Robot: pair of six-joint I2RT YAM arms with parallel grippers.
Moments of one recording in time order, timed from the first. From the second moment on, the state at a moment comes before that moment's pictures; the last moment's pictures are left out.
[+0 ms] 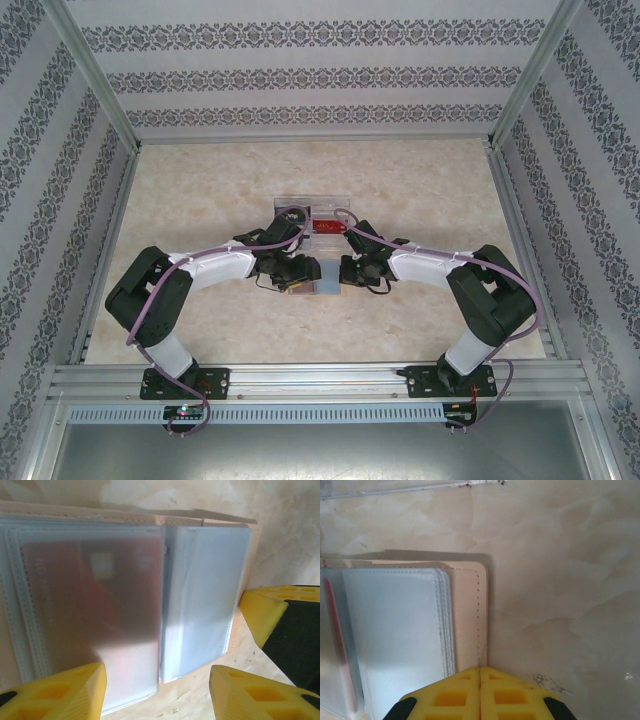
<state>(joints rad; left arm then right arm) -0.63 1.67 0.93 -0.35 0.36 -0.84 0.63 1.65 0.82 -0.32 -0.17 0.73</state>
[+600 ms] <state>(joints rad) -0.63 1.63 0.93 -0.41 0.23 -0.84 0.64 1.65 0.82 -0.31 -0.18 0.73</state>
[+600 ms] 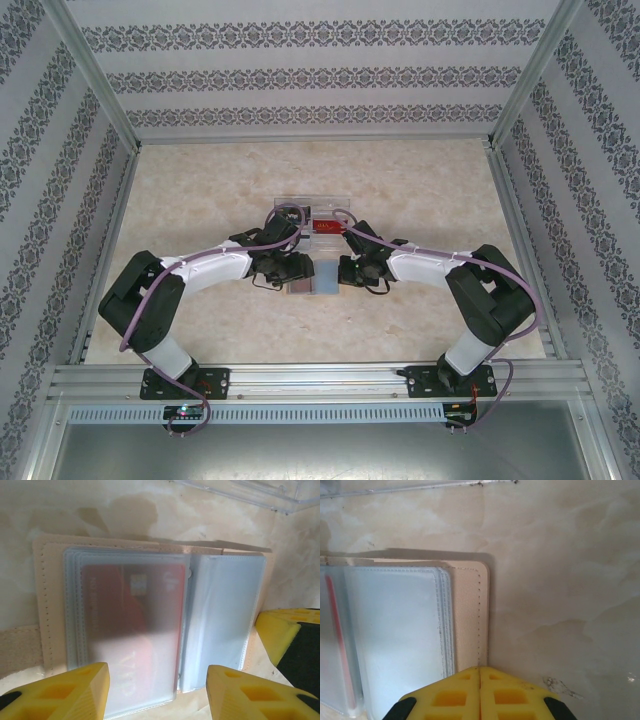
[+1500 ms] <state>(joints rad) -0.63 1.66 0.93 -0.44 0.20 -0.84 0.64 1.66 0.83 -0.30 -0.19 0.73</state>
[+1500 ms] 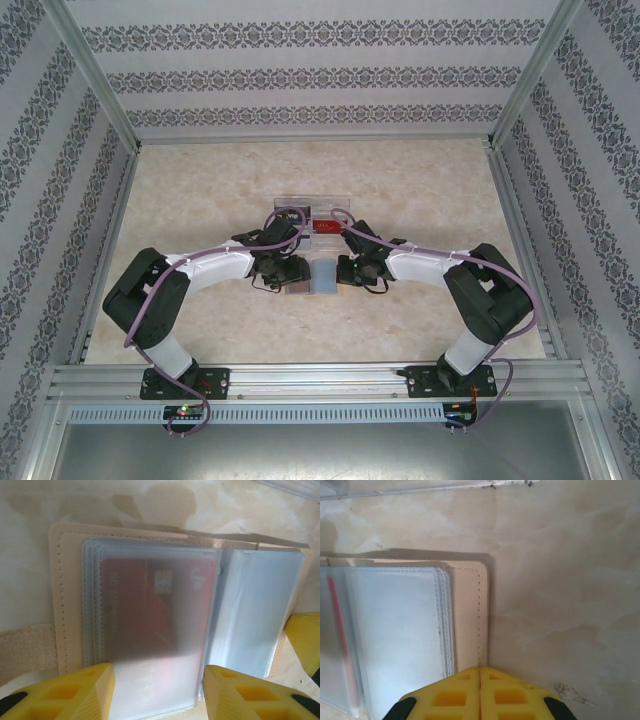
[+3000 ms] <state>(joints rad) -0.63 1.66 0.92 -0.42 0.26 -0.84 0.64 1.67 0.83 -0.30 -0.19 0.73</state>
